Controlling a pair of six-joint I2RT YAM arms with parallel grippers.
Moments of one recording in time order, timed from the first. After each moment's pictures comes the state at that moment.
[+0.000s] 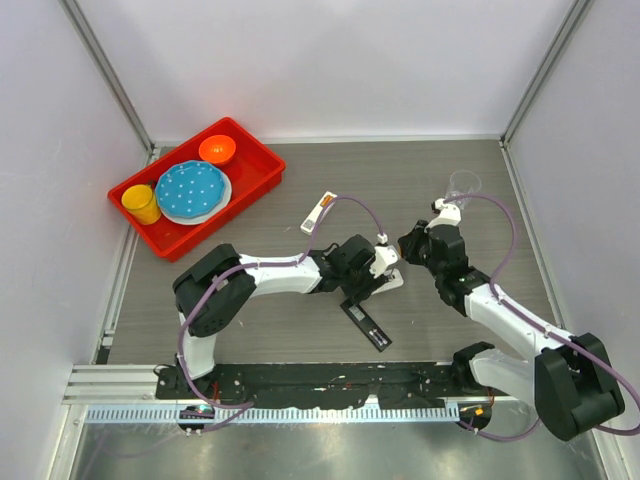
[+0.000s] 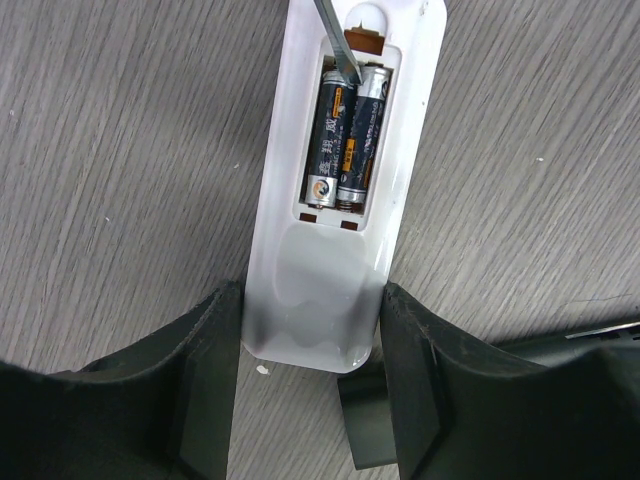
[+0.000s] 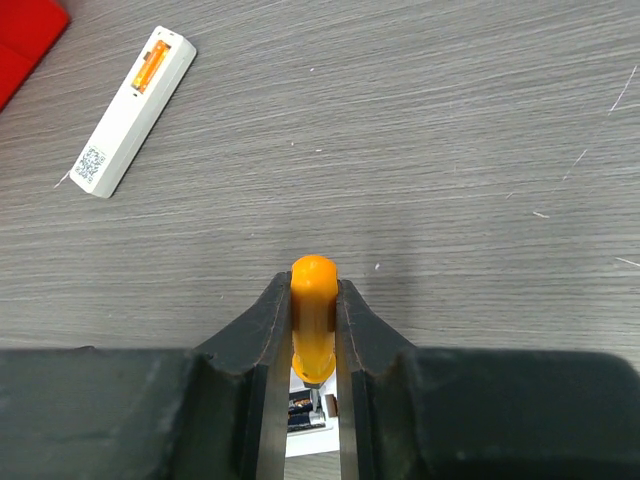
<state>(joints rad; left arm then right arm) -1.02 1.91 1.17 -0.12 0.06 0.07 0.36 1.06 0.46 0.16 0.11 0.47</state>
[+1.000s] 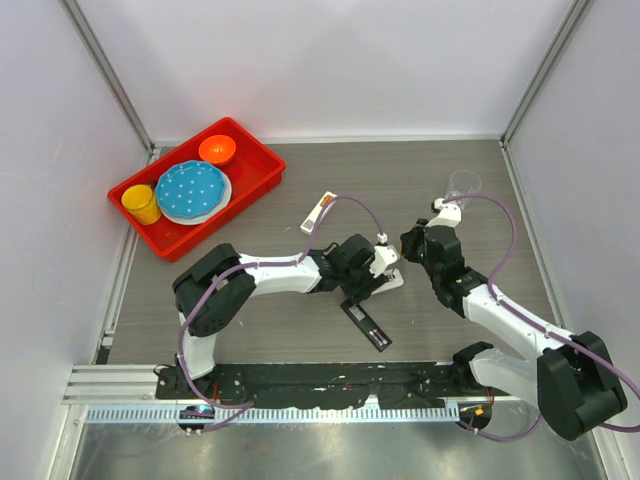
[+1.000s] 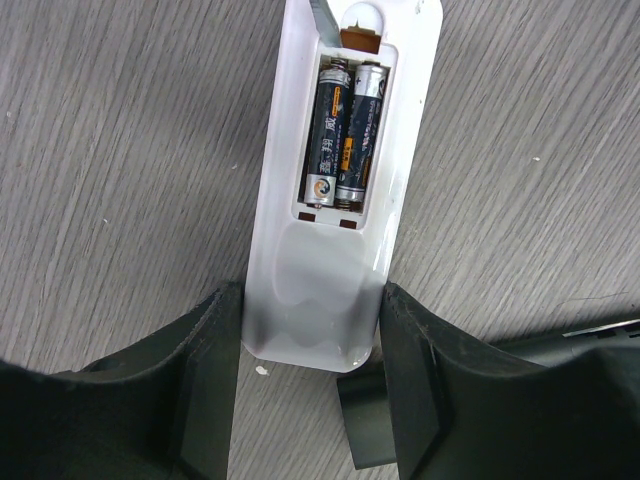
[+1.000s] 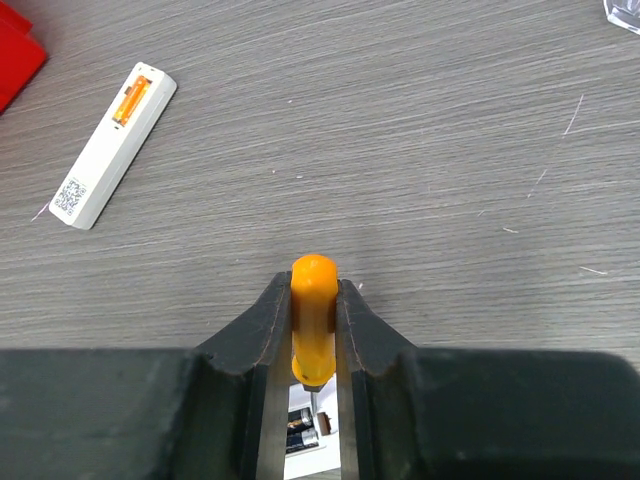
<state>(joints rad) -1.01 1.91 1.17 -0.12 0.07 0.07 0.42 1.07 0.47 0.17 0.27 0.46</state>
